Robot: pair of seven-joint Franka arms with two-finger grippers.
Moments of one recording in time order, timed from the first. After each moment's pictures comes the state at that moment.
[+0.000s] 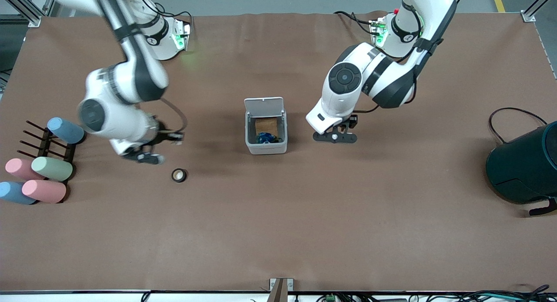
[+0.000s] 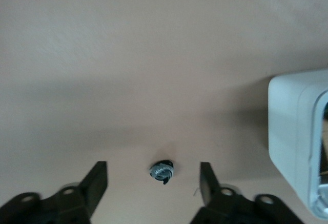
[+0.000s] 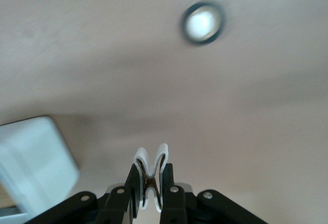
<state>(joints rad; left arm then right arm) -0.26 0.33 -0.42 -1.93 0.13 2.12 -0.64 0.42 0.22 -0.08 -1.99 0.25 2.05 0.45</state>
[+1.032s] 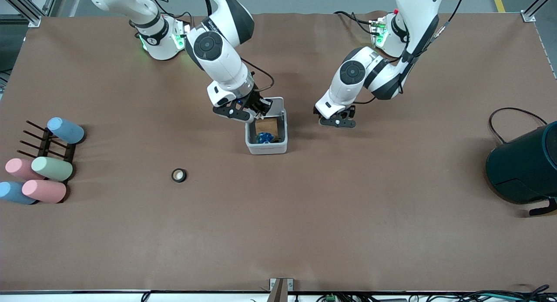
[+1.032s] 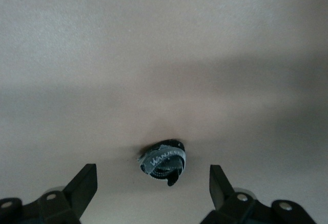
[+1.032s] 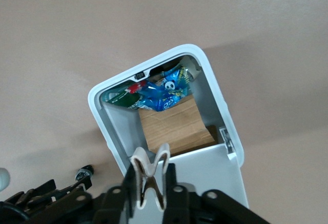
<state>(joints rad) -0.26 0.33 -0.43 -2.35 0.12 2.60 -0.67 0.84 0.23 -0.08 -2.00 0.31 2.39 0.91</state>
